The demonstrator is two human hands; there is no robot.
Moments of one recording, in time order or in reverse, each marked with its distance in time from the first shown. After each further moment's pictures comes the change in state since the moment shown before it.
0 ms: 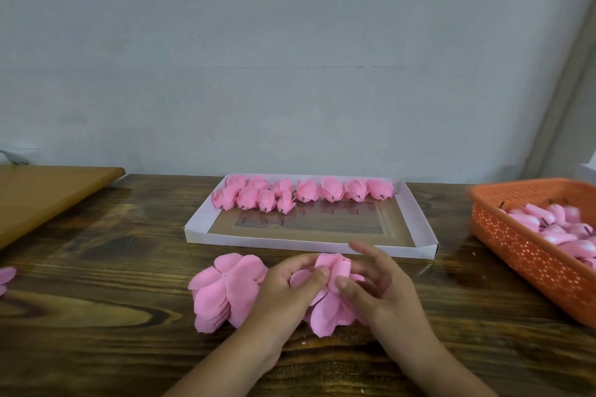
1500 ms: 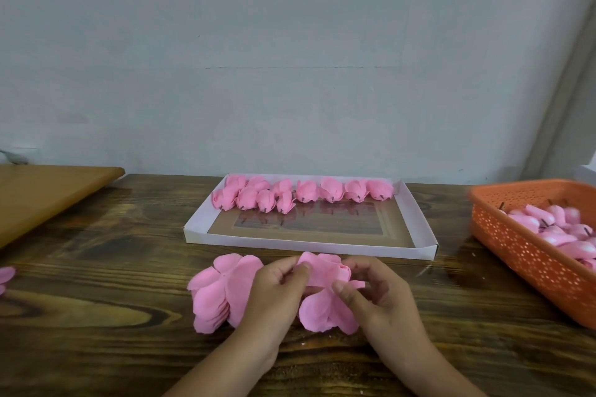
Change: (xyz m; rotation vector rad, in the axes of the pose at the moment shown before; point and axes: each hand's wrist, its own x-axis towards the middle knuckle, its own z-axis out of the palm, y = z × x) left_hand 0.003 -0.005 -0.003 -0.020 0.170 -0.037; right_hand -0.002 0.010 0.002 -0.062 0.010 -0.102
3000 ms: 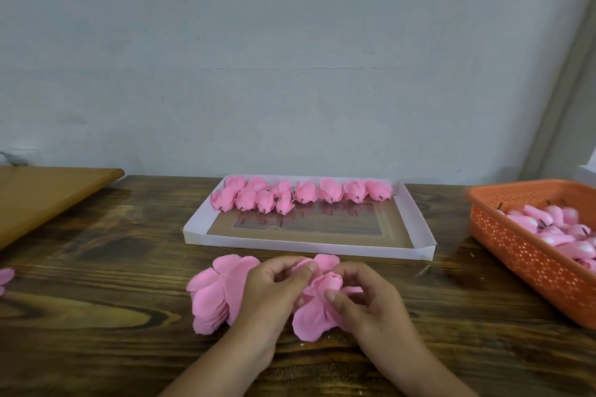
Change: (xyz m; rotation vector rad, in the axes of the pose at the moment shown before) left_hand 0.000 0.001 -0.002 -0.122 0.076 -0.014; right_hand -0.002 0.002 0.002 -0.069 -0.128 -0.003
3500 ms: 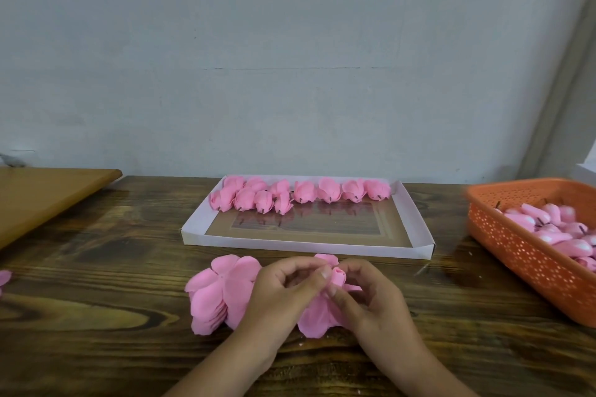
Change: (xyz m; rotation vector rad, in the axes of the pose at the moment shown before) left_hand -0.009 0.006 0.005 0.055 -0.192 0.141; right_hand 0.002 0.005 0.000 -0.018 0.045 -0.006
